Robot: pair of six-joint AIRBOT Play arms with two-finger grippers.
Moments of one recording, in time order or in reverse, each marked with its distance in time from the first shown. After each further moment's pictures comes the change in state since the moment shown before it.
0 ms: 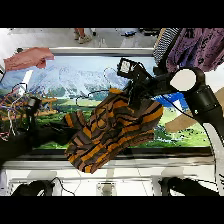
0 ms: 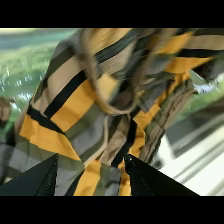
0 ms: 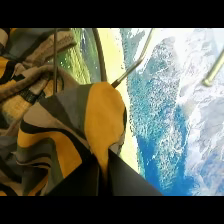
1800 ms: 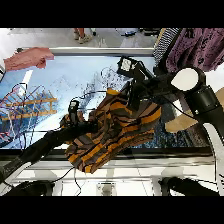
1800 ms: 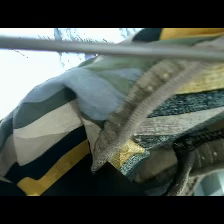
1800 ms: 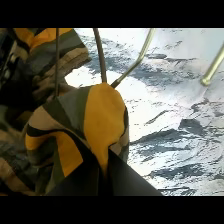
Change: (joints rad) left arm -0.336 -0.538 0.015 -0.076 -0.608 -0.074; right arm 0.000 0.002 0.001 0.068 0.031 0.004
